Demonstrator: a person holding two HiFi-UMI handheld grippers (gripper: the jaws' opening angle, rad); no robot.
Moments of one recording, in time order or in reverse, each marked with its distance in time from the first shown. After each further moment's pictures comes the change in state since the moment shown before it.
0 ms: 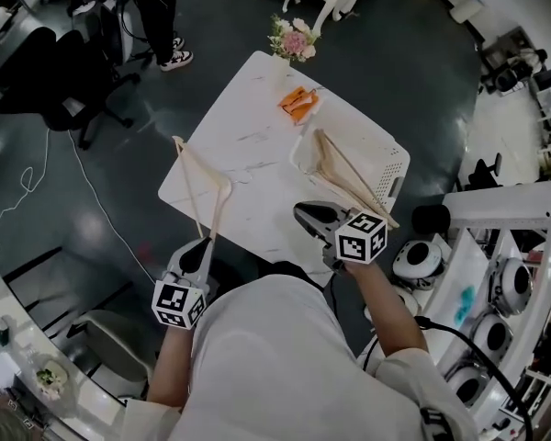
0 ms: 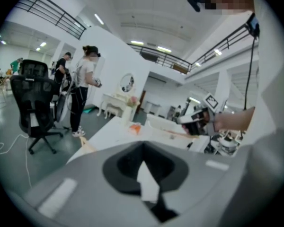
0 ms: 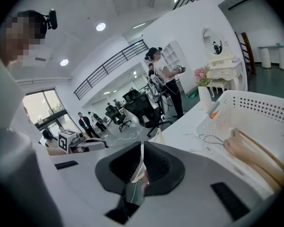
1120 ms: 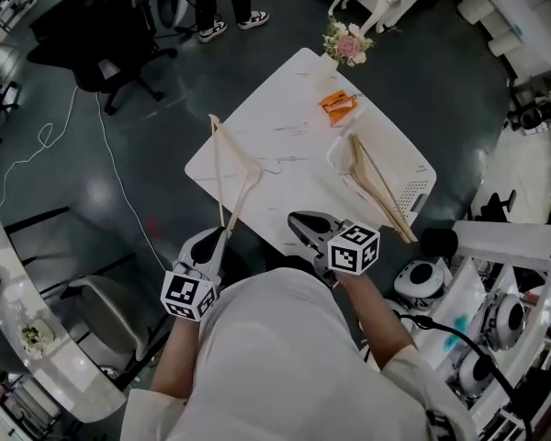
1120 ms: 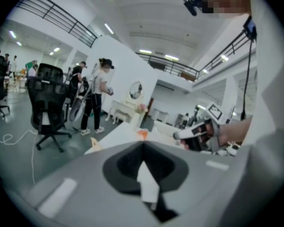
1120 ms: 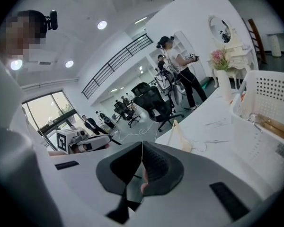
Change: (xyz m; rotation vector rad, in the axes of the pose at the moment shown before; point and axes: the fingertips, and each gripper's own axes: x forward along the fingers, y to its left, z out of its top) left arm -0.039 0.014 -0.001 -0.057 -0.099 0.101; right arm 0.060 0.061 -0.034 0.017 0.062 0.114
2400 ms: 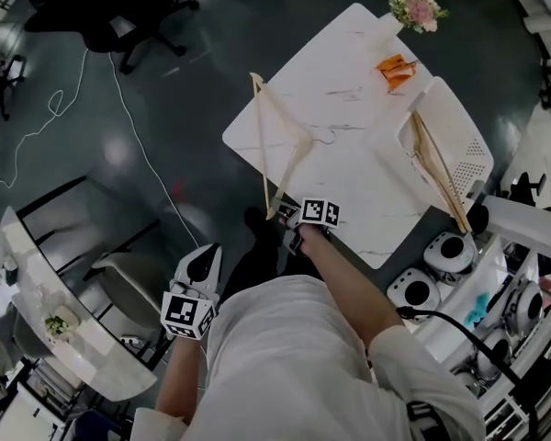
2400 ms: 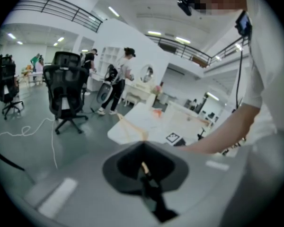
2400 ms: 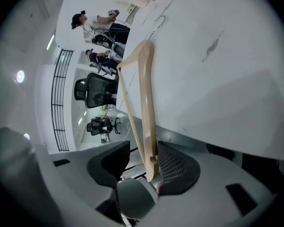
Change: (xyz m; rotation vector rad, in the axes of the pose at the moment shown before) left arm -0.103 0.095 -0.082 -0.045 0.227 0.089; right arm 0.235 -0.072 -0.220 0.883 0.110 -0.128
